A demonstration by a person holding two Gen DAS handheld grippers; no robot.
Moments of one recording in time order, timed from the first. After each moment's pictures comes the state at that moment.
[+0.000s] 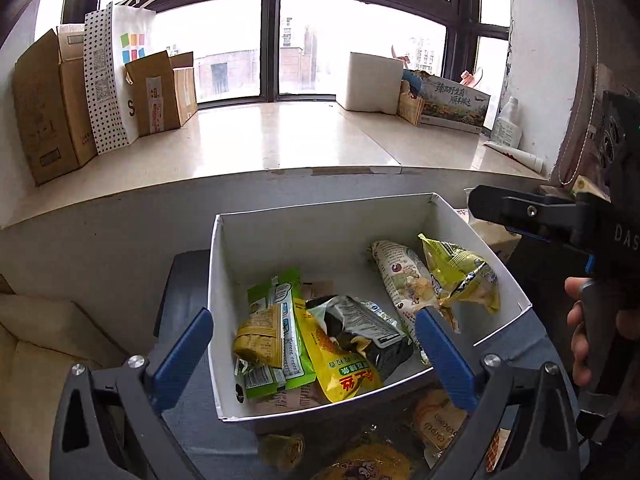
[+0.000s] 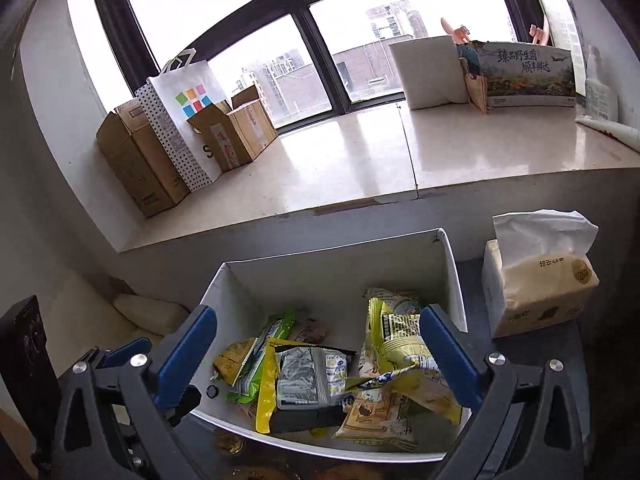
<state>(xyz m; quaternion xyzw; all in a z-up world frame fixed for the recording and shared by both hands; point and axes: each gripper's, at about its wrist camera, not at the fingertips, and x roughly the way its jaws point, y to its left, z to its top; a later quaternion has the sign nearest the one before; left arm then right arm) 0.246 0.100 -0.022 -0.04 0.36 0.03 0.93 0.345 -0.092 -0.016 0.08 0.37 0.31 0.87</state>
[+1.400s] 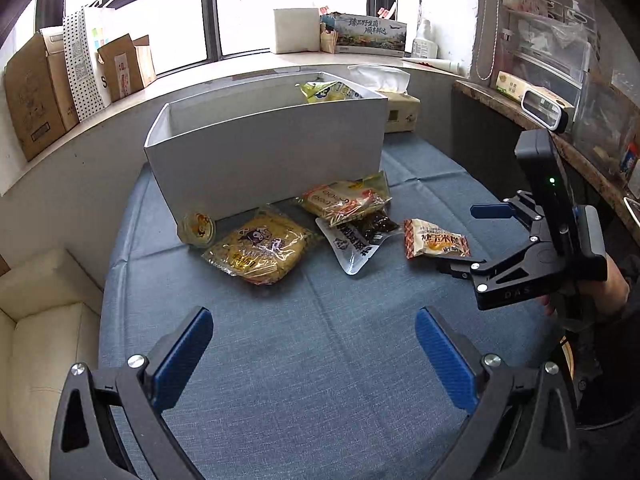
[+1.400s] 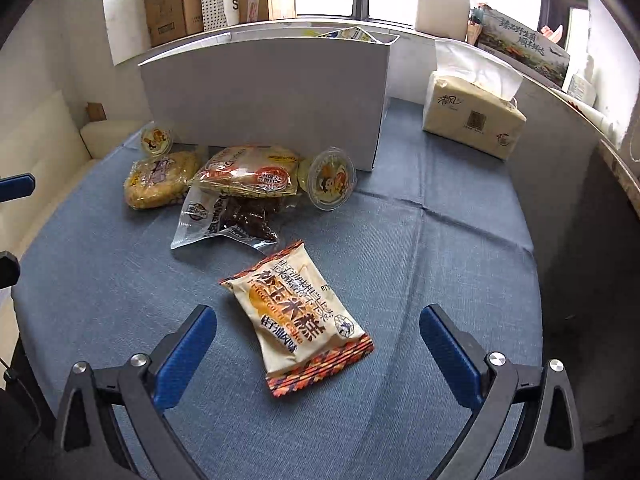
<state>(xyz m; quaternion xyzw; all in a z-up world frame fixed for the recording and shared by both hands) 0.044 -0.009 -0.091 0.01 0.42 -0.03 0.91 0.174 -0.196 -0.160 -0.16 0.42 0.30 0.84</state>
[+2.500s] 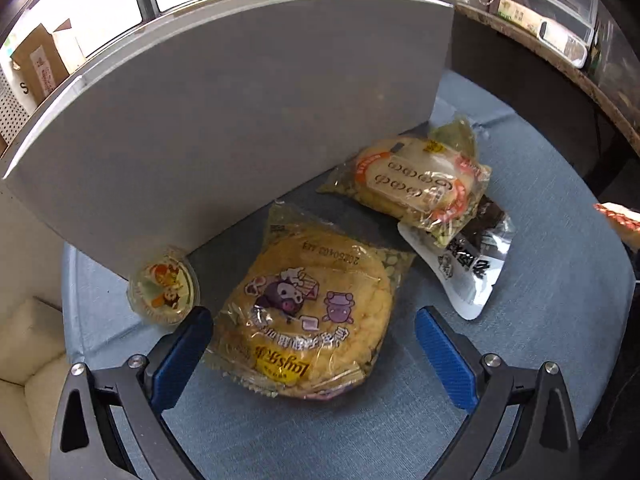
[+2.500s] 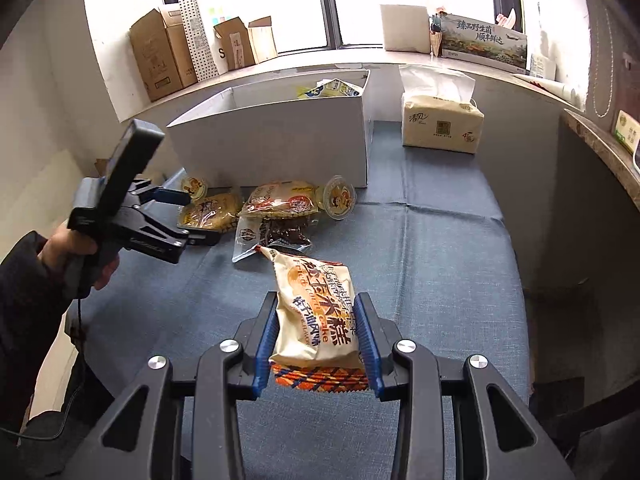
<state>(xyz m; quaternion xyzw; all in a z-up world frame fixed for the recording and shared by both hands) 0.184 0.022 -0.165 0.09 0.52 -0.10 0.84 0.115 -0.233 -0.109 -0.05 0.40 0.29 0.87</state>
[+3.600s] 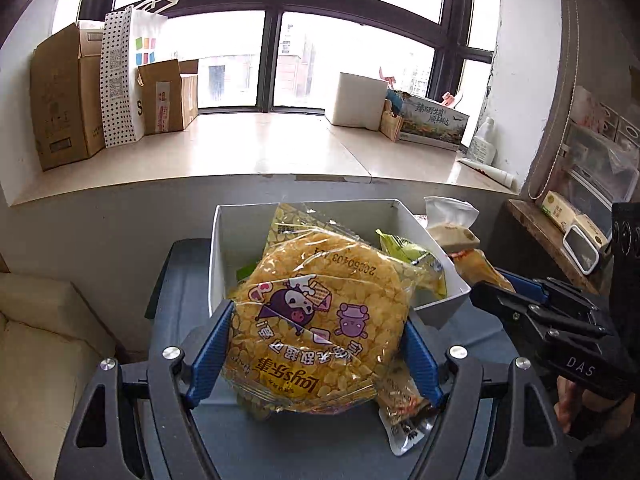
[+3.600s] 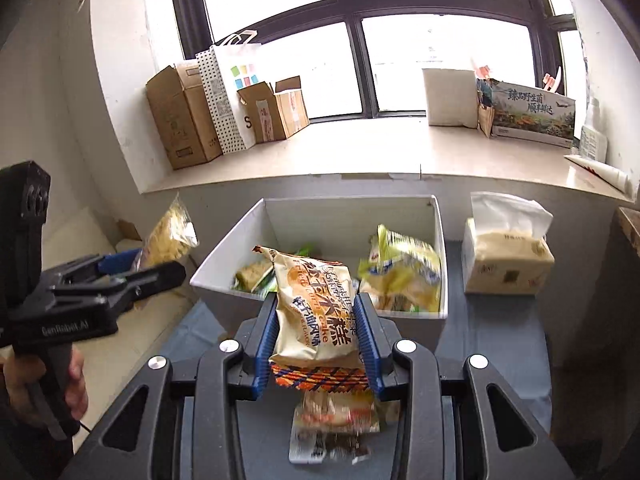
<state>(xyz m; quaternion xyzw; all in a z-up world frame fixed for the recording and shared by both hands) 0.186 0.089 0.010 -0.08 0.34 0.01 0.94 0.238 -0.117 -0.007 -0.01 0.32 0.34 0.88</state>
